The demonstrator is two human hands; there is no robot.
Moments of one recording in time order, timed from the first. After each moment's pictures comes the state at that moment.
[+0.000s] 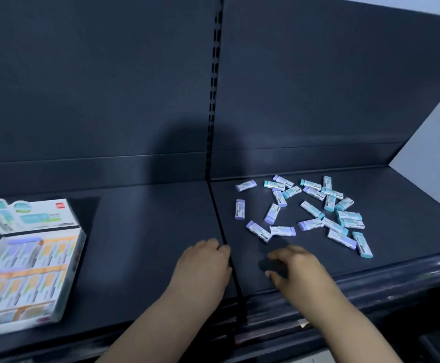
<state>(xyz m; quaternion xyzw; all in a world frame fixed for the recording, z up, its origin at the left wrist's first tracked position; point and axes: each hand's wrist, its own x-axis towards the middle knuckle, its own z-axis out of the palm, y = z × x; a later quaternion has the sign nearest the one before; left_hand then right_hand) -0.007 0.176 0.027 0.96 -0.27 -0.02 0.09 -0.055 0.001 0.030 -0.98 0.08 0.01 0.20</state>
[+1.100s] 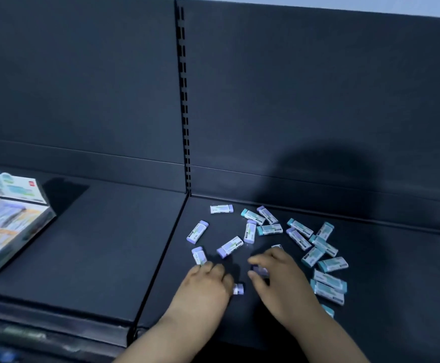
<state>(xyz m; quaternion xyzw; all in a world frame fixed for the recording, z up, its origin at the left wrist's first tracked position) 0.004 0.005 -0.007 0.98 -0.18 0.02 0.00 0.036 -0.154 0.001 -0.95 -0.16 -0.04 0.28</state>
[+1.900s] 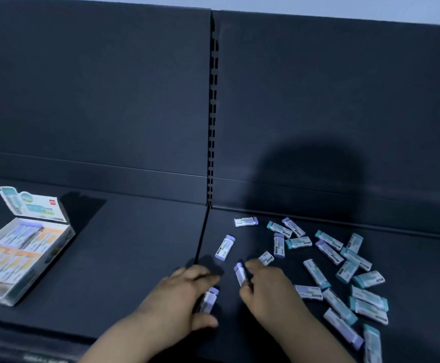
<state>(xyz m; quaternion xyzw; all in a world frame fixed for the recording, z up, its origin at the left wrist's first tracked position) 0.016 0.121 0.007 0.97 -0.17 -0.09 0.17 0.046 -0.066 0.012 -0.97 -0.11 0.05 0.20</state>
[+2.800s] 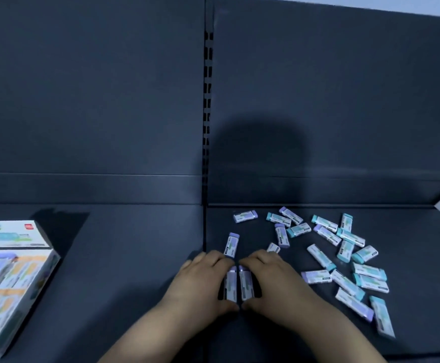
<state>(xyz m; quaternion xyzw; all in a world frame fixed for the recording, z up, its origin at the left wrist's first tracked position) 0.051 0.125 0.003 0.96 -0.24 -0.02 0.16 0.044 -0.046 0.021 -0.97 -0.17 0.08 0.13</state>
